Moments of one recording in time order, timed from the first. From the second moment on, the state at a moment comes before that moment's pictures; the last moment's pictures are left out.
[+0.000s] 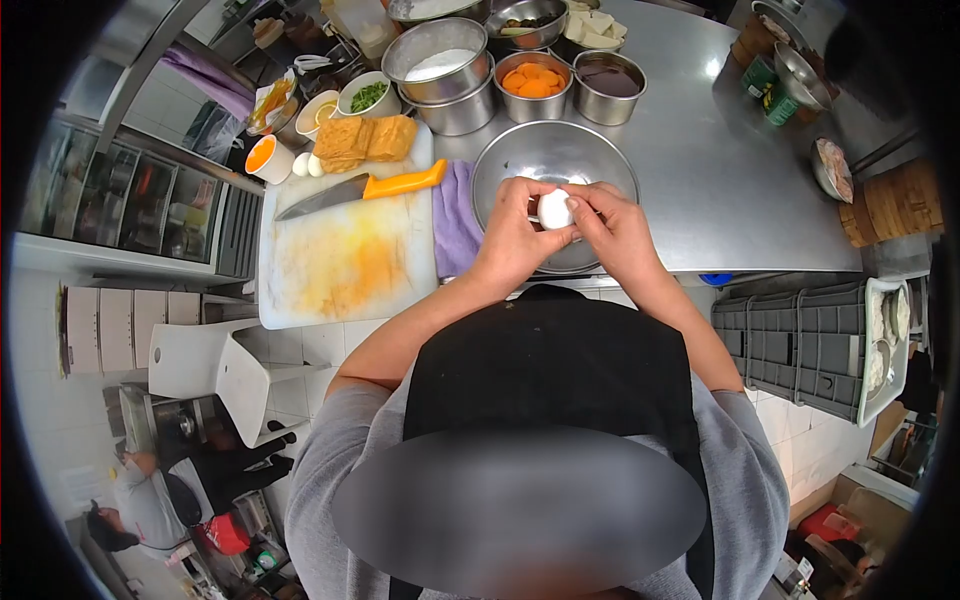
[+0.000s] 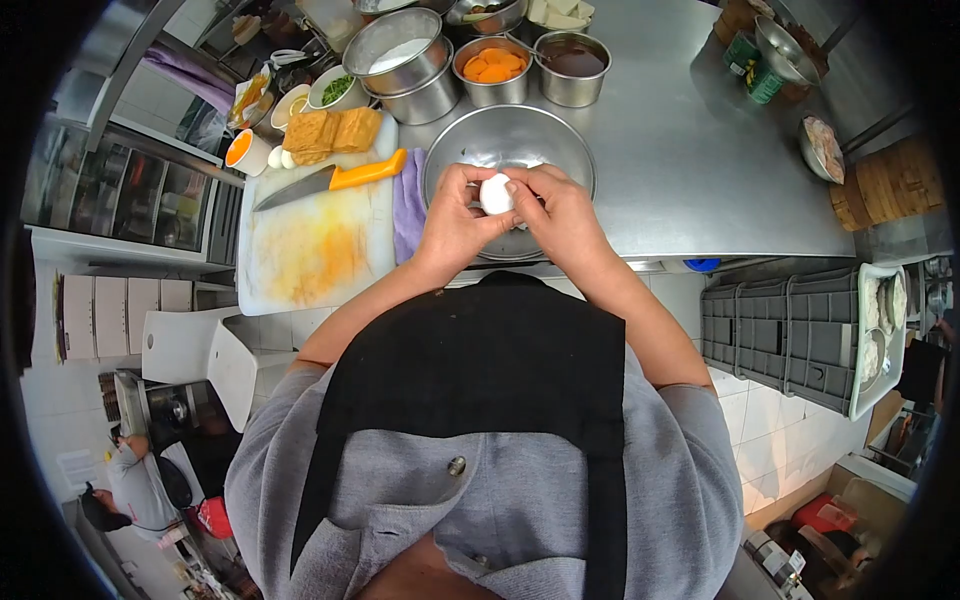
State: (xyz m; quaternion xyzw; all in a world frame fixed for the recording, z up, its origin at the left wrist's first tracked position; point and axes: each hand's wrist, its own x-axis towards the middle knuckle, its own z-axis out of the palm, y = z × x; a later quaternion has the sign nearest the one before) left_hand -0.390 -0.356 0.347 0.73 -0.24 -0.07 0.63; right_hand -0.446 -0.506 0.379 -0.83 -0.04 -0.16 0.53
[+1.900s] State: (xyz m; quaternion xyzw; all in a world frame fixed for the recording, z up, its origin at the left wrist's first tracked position) left_hand -0.394 -0.340 0.363 0.66 -0.24 -0.18 0.69; right_hand -0.442 -0.516 0.379 -0.83 -0.11 -0.18 0.51
